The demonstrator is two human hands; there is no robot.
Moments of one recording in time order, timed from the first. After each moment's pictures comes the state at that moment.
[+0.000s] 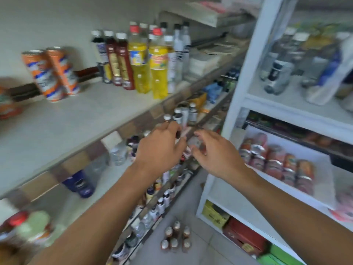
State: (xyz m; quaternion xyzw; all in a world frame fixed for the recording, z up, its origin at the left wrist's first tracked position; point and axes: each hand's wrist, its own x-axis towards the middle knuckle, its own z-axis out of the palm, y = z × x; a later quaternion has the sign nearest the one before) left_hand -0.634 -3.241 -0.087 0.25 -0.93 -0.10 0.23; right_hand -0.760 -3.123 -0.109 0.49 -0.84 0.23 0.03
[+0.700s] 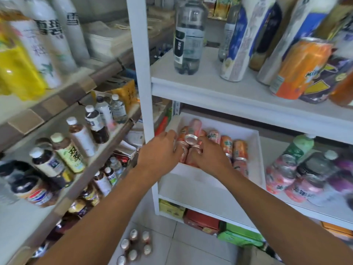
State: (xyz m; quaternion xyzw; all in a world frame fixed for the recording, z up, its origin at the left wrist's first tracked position) left_hand -0.880 -3.139 -0.186 0.13 -0.97 -0.19 0.12; right_hand -0.978 -2.995 -0.227 0.24 -0.93 0.26 -0.05
